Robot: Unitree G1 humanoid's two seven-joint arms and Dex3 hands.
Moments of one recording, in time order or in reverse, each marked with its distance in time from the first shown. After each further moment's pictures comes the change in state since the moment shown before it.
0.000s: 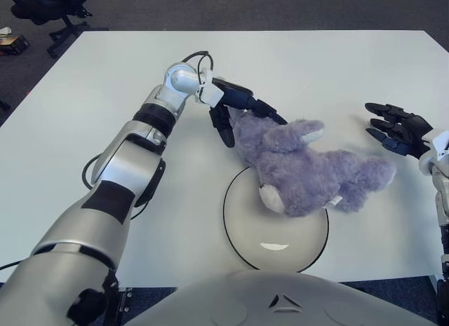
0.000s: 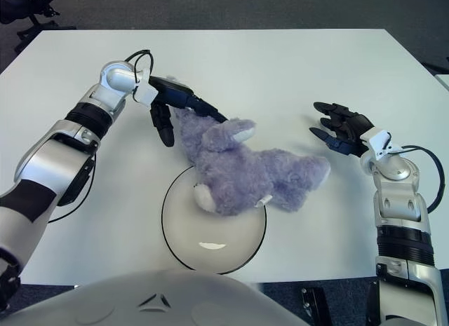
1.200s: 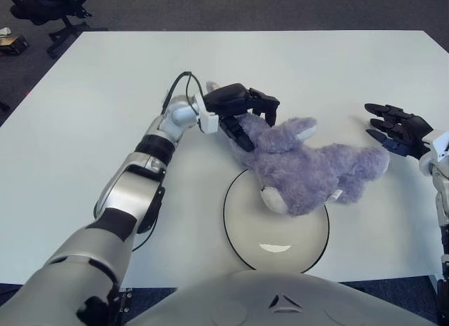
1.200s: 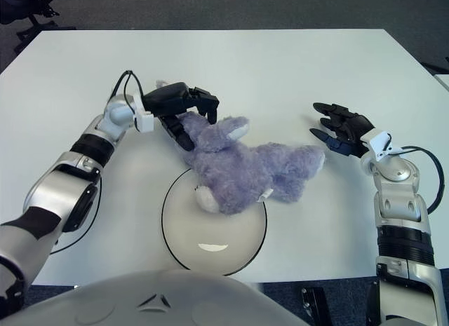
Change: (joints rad) left arm 0.339 -0.035 0.184 -0.200 0.563 -0.344 1.127; right arm -0.001 -0.006 0.000 0.039 0.001 -0.049 0.003
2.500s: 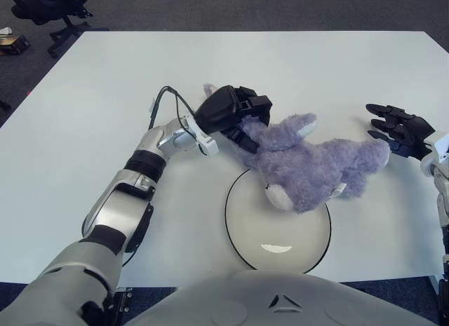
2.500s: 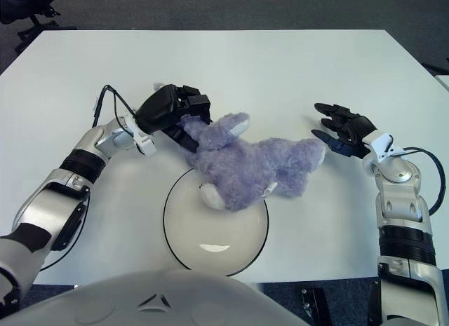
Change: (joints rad) left arm 0.046 0.070 -0.120 -0.121 0.254 0.105 0.506; right arm 0.000 -0.003 -0.001 0.027 0.004 -0.035 -0.001
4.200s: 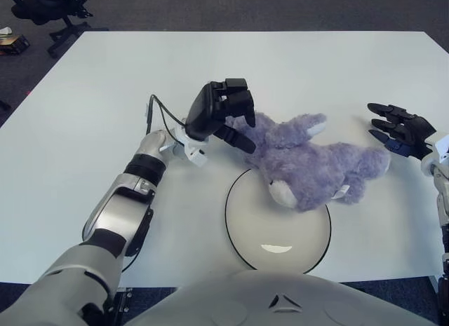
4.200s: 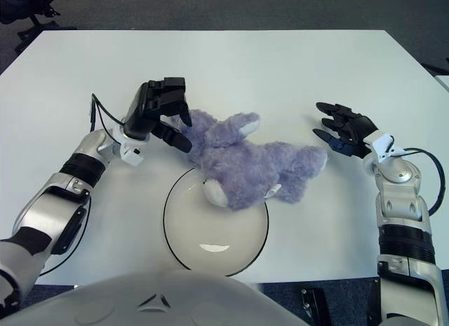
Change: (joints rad) left arm 0.072 -0.040 0.071 -0.060 0.136 -0.263 0.557; right arm -0.011 0.000 0.000 0.038 0.000 -0.031 -0.014
